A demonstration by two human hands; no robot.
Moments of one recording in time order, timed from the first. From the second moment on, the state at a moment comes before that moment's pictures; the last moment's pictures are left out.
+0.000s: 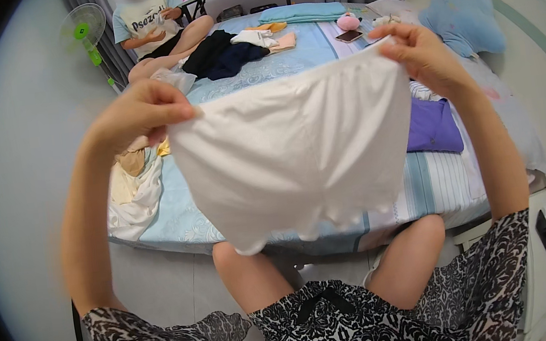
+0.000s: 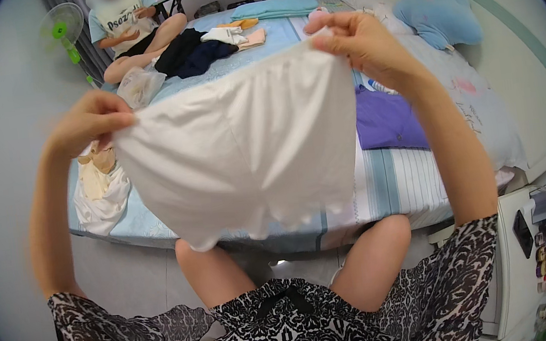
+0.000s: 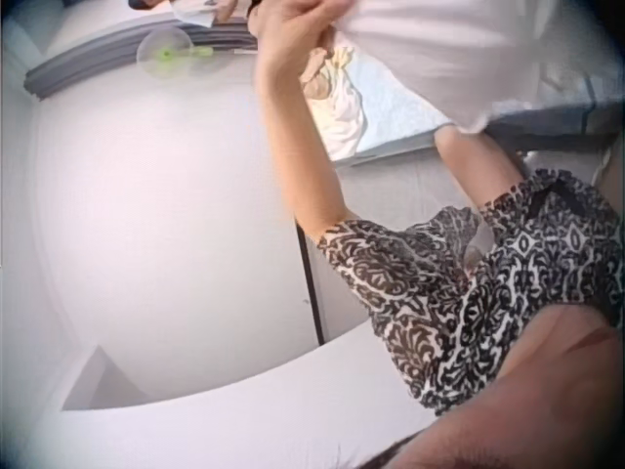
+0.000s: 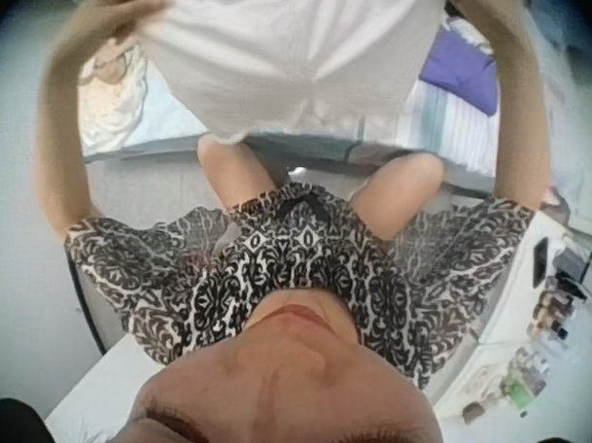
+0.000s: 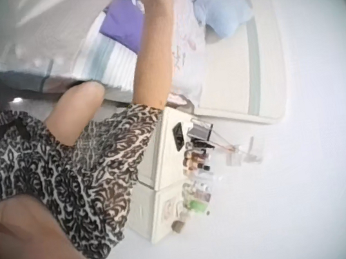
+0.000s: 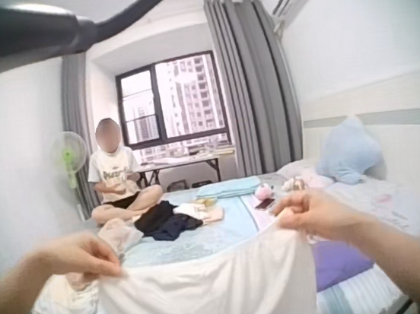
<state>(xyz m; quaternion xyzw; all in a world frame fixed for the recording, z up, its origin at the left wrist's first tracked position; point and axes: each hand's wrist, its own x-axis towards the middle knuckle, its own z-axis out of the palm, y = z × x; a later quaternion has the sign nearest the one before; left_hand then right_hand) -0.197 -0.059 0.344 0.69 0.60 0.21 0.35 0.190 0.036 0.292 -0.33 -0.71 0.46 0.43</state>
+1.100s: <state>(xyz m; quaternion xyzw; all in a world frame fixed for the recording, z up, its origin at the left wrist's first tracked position) -0.126 0.123 0.090 0.74 0.59 0.11 0.30 0.124 0.130 0.112 -0.42 -0.67 0.34 0.52</state>
